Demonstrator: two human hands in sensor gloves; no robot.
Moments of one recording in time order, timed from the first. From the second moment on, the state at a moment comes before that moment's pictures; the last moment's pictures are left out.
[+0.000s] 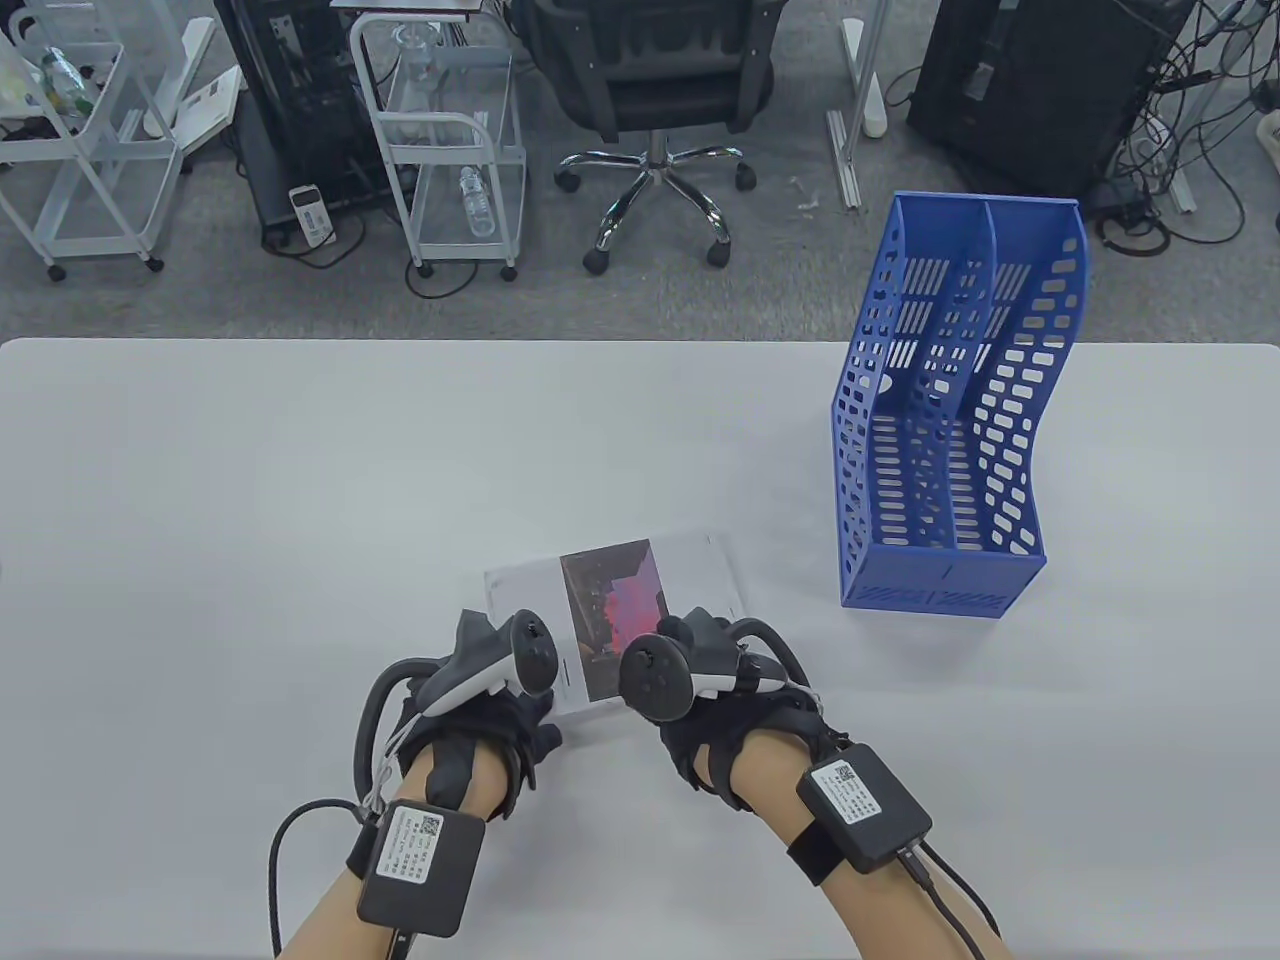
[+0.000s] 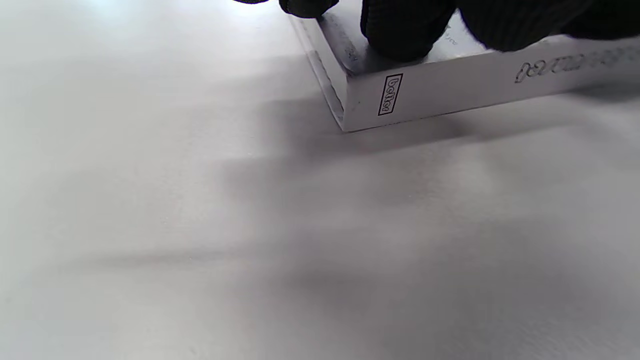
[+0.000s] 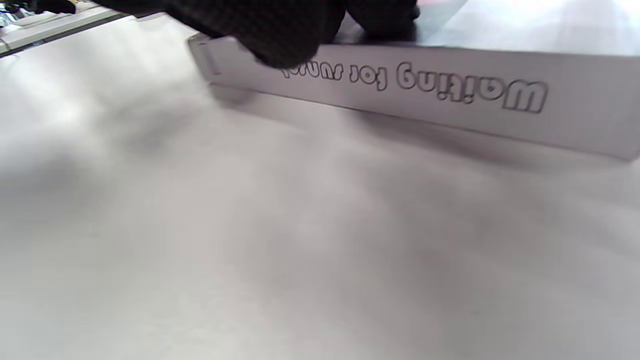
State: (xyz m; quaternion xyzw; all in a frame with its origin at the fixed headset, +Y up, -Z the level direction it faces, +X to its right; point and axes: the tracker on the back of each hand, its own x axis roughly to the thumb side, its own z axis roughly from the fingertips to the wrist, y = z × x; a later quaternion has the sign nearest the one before) left_hand -0.171 -0.728 -0.277 -0.35 0.00 -0.02 0.94; right_hand 0.016 -0.731 -0.276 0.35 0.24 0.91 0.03
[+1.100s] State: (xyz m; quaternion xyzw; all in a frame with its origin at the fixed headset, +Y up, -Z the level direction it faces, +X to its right) left_hand -0.137 -0.733 -0.265 -0.37 -0.10 0.13 0.91; right_hand 0.074 -0.754 -0.332 0.21 0.16 0.96 0.12
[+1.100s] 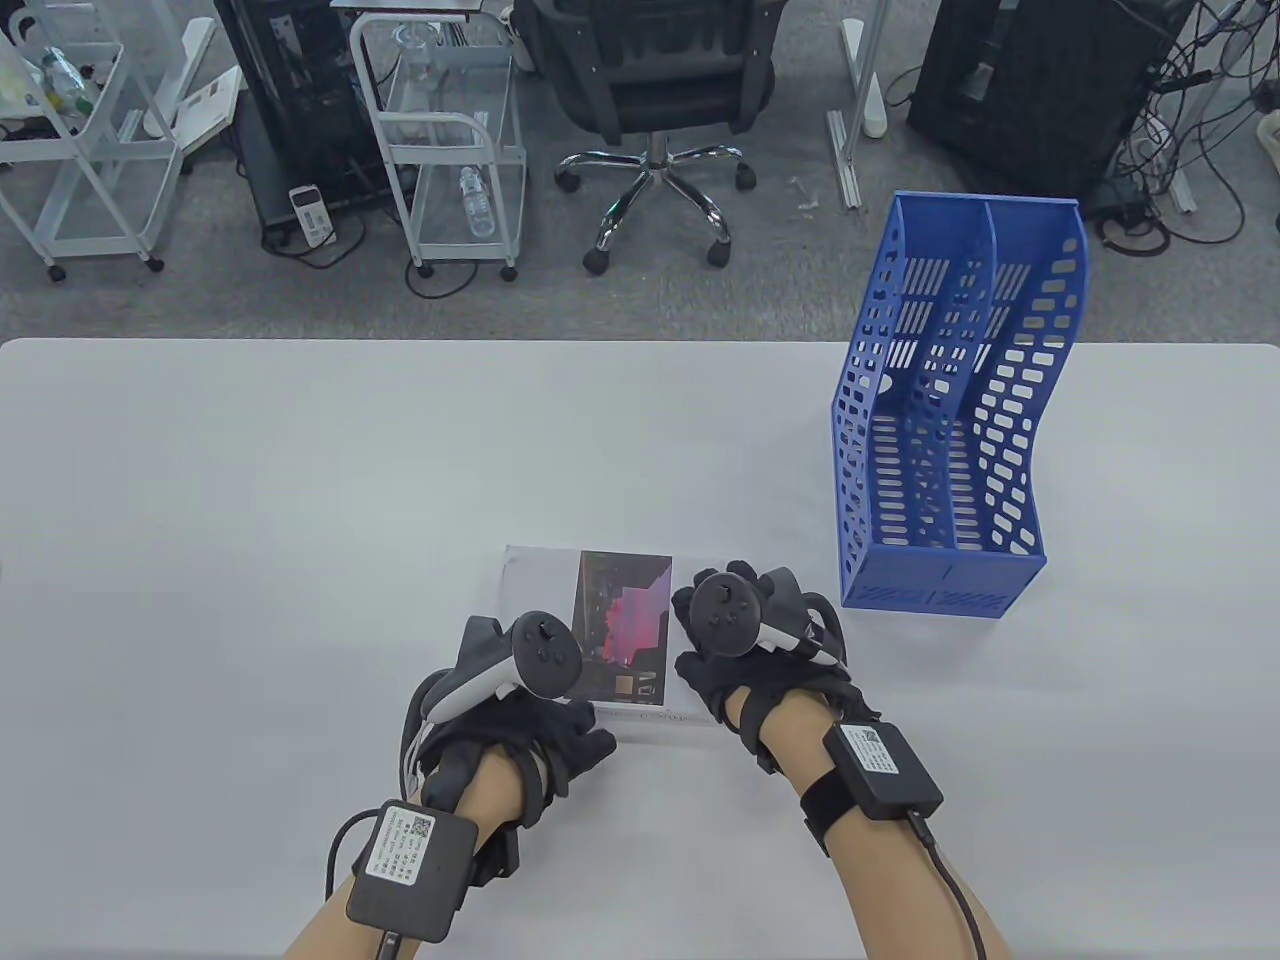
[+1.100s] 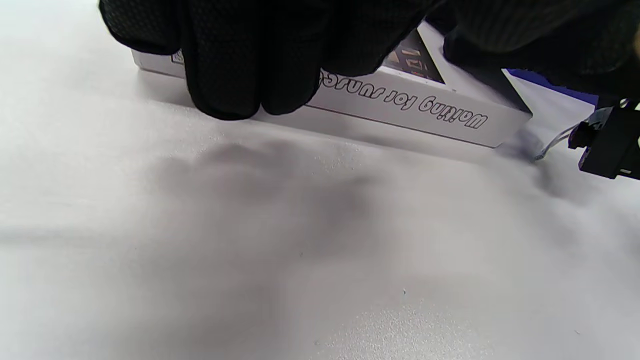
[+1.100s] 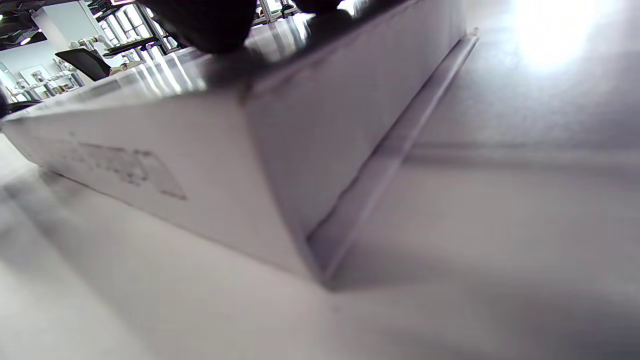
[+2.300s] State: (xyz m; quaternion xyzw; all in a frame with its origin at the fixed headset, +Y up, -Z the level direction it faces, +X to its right) left_hand -0.215 -0.759 -0.307 -0.29 0.10 0.20 0.93; right_hand 0.022 -0.724 -0.274 0.27 0.22 0.93 0.15
